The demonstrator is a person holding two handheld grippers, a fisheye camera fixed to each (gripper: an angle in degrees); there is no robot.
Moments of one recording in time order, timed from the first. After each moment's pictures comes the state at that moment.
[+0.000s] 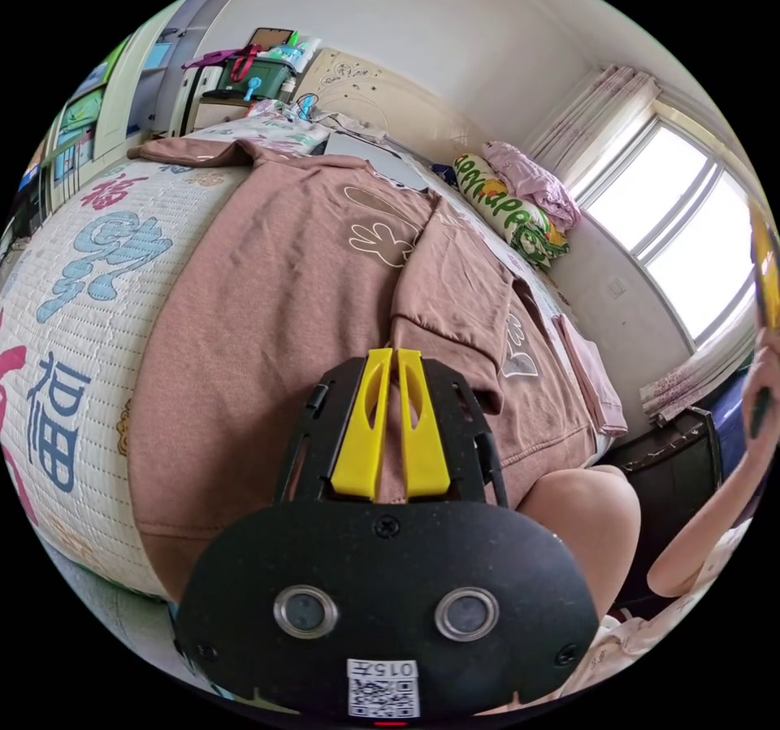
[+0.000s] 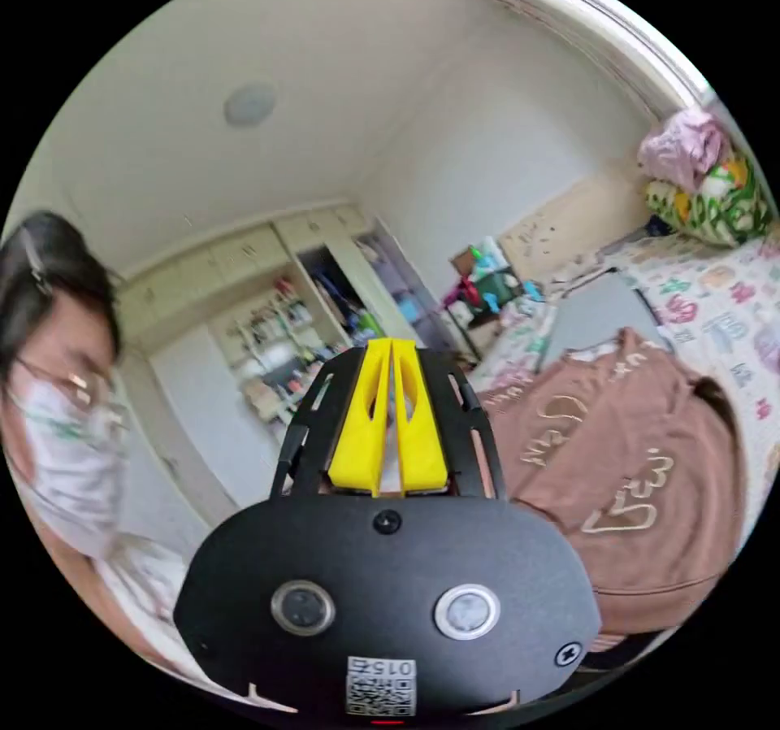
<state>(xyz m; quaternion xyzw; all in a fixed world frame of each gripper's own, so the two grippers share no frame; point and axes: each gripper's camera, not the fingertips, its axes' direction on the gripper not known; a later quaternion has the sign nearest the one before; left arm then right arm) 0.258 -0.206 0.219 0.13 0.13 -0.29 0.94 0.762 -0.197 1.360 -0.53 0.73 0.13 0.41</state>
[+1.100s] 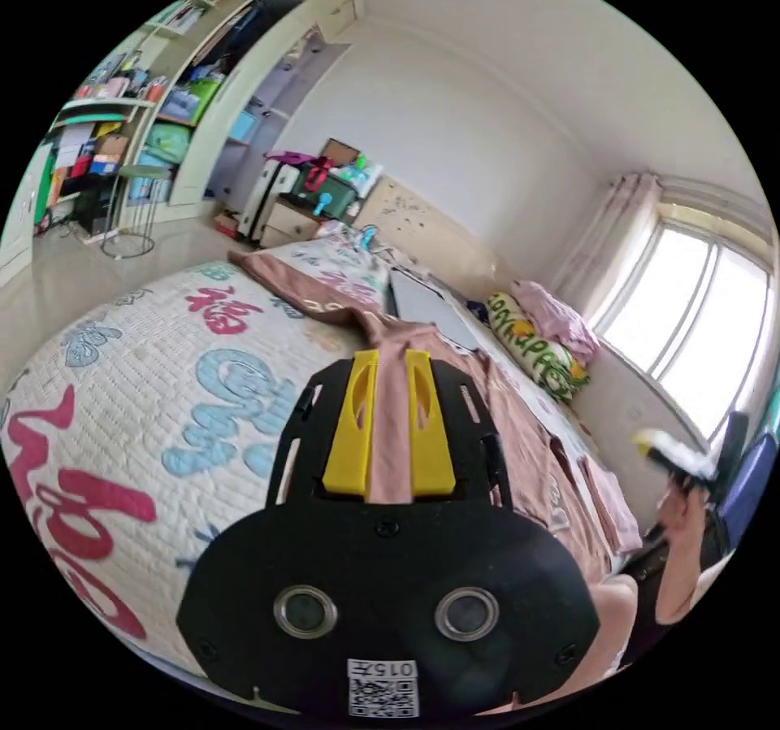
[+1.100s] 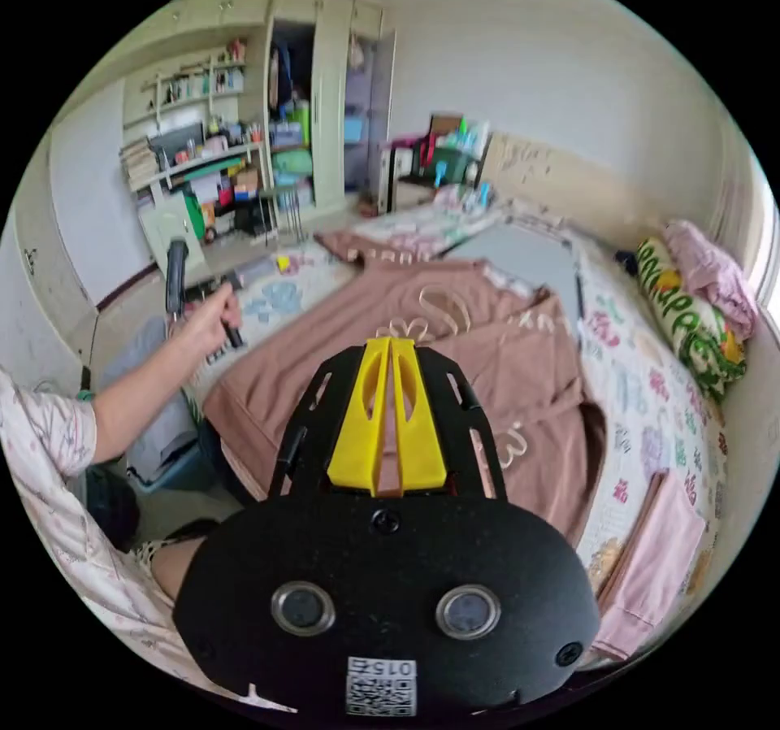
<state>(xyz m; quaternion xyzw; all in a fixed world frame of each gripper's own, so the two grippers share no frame) 0.014 -0.009 0.135 0.32 0.03 -0.39 0.86 0.560 -0.092 0.932 -0.80 0.58 0.17 -0.07</state>
